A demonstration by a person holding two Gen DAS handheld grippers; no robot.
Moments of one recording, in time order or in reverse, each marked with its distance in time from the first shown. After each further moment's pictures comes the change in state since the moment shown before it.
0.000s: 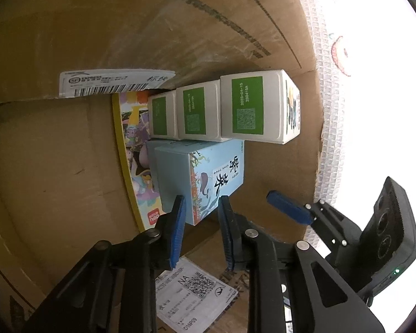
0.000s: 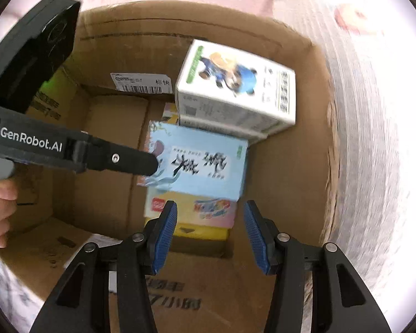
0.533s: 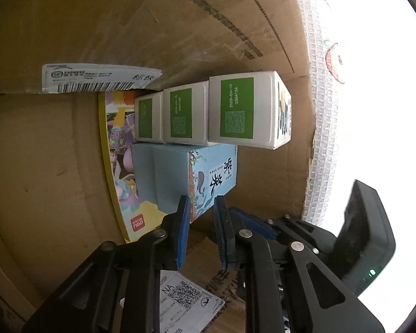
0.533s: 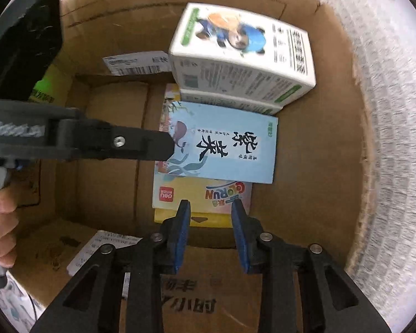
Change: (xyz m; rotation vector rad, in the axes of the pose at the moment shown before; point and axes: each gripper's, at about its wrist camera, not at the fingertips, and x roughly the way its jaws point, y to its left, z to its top) left arm 0.012 -0.023 0.009 -0.026 -0.034 -0.061; right arm 0.027 0.002 -0.004 0.064 0.087 0.052
